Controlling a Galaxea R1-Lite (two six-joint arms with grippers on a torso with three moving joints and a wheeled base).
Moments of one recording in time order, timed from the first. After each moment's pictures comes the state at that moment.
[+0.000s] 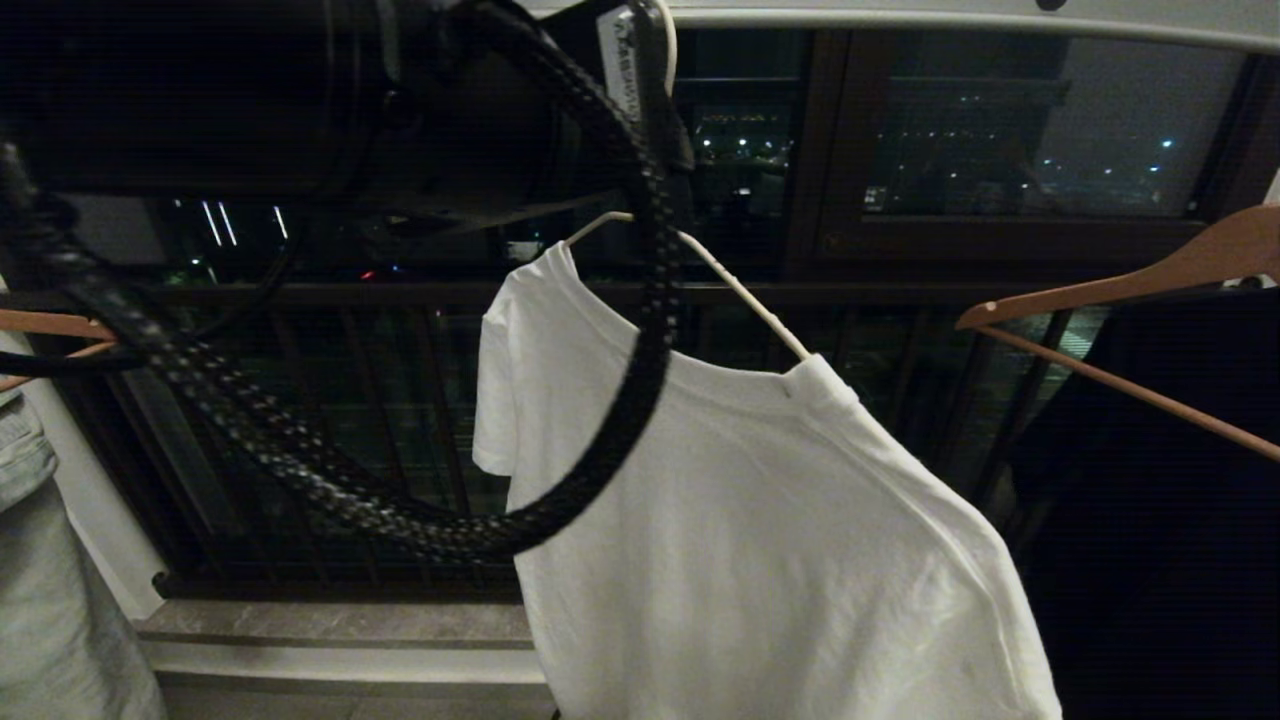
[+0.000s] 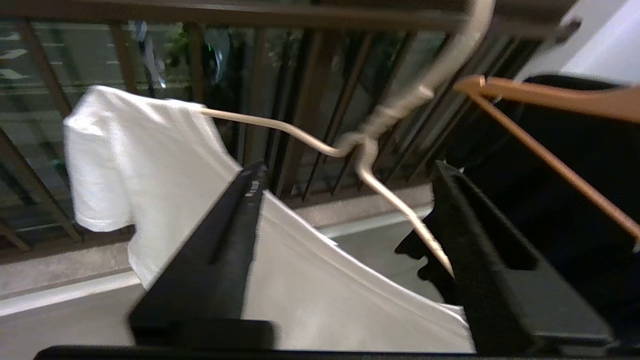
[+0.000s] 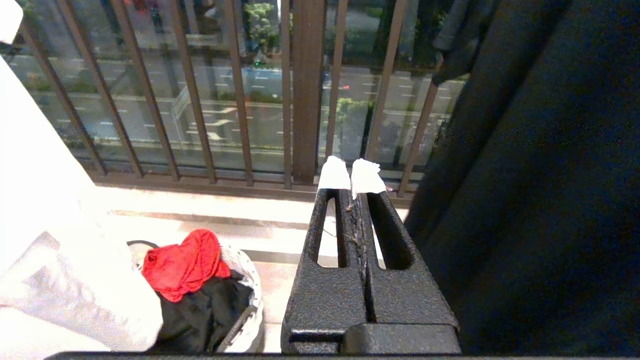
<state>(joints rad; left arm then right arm) -0.99 1.60 -1.84 0.45 0.50 -0.39 0.02 0.06 0.00 0.02 0.01 -0.03</state>
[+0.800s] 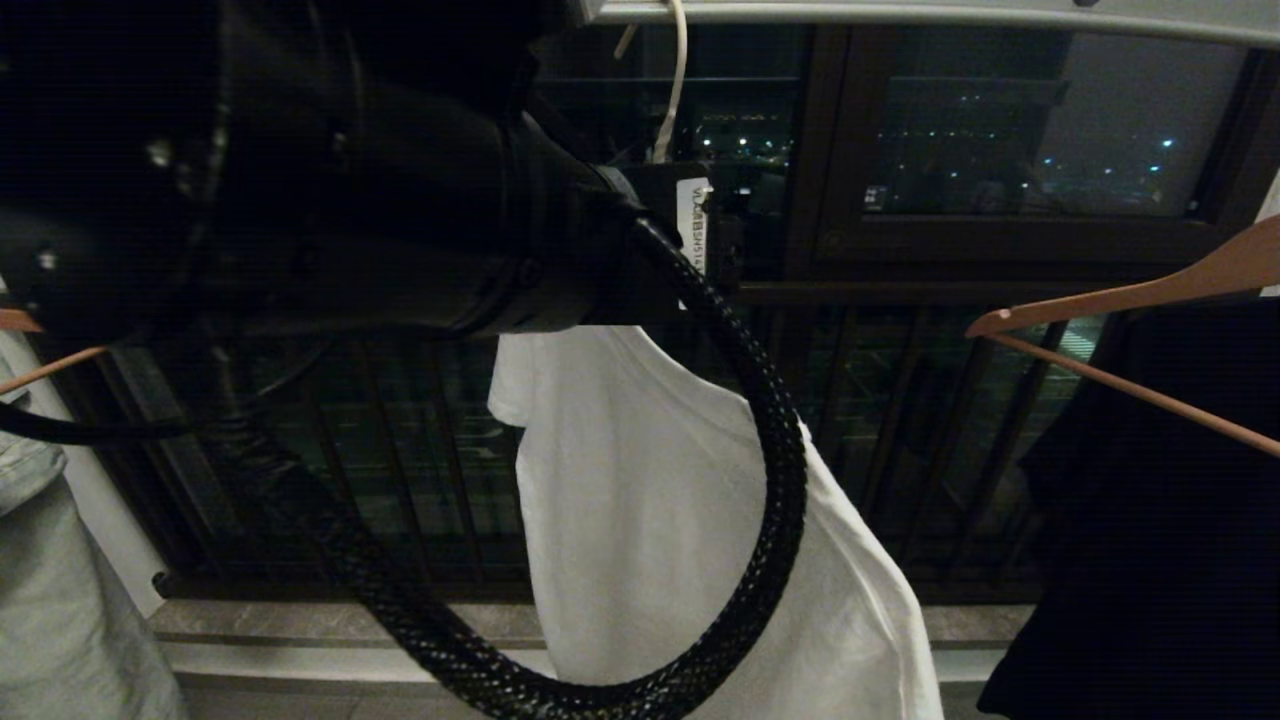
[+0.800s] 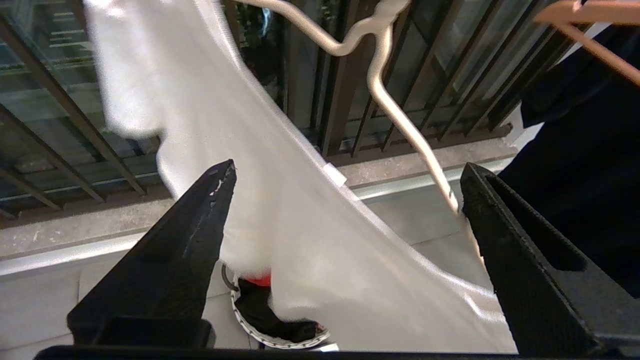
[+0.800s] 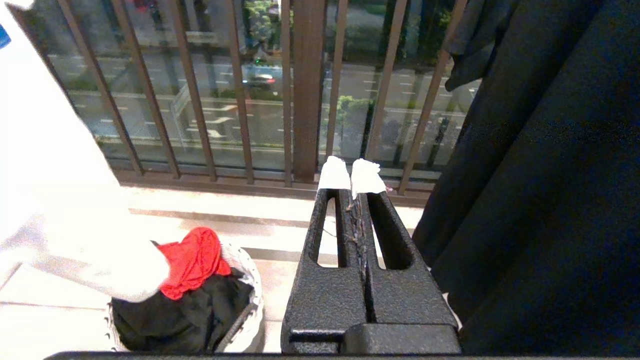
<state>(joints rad) -1.06 1.66 -1.86 0.61 0.64 -0.43 0.02 0.07 0.00 0.02 0.01 -0.03</state>
